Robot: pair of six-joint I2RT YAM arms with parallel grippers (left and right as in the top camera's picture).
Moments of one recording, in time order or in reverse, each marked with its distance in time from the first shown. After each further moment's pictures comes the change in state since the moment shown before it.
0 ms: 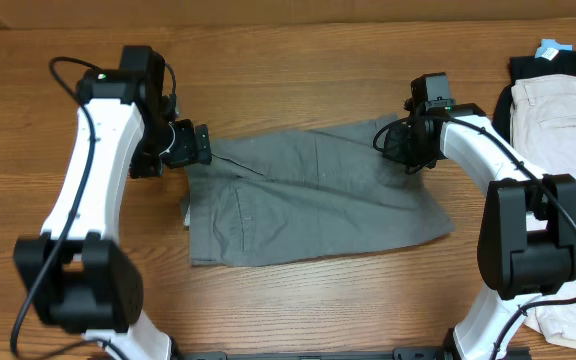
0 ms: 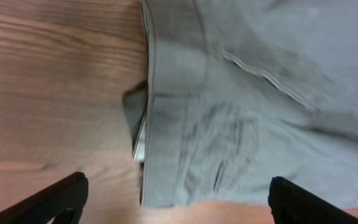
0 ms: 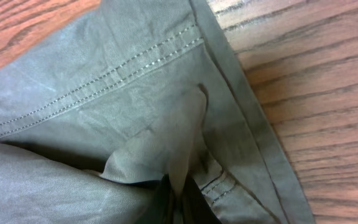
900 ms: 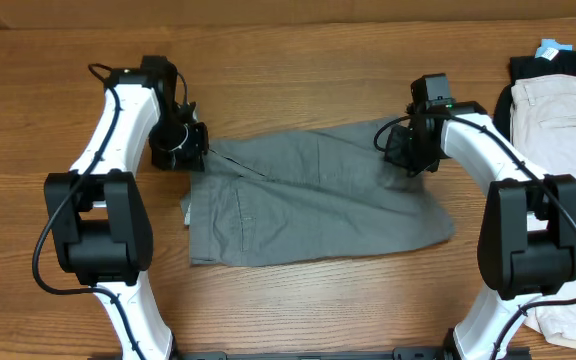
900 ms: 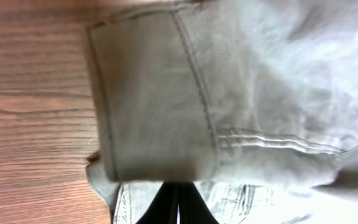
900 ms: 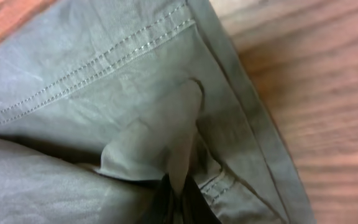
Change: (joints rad) left arm 0.012 0.239 0.056 0.087 0.106 0.111; right arm -0.005 -0.001 0.035 -0.106 0.004 0.026
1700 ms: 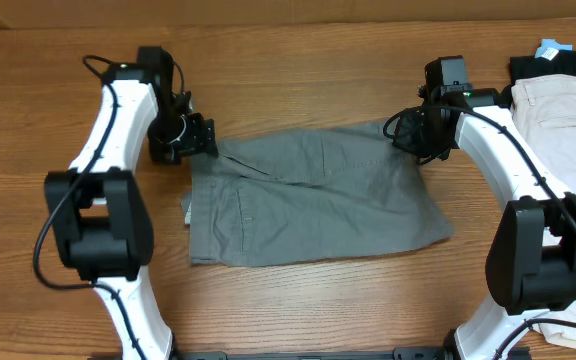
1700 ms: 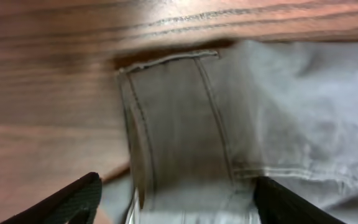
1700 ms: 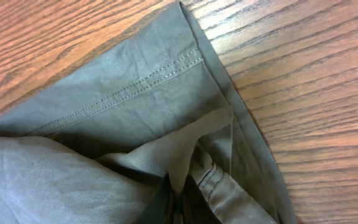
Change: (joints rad) left arm 0.007 0.038 0.034 0.056 -0.019 -0.022; right arm -0.014 -0.080 0.064 -0.067 0.000 0.005
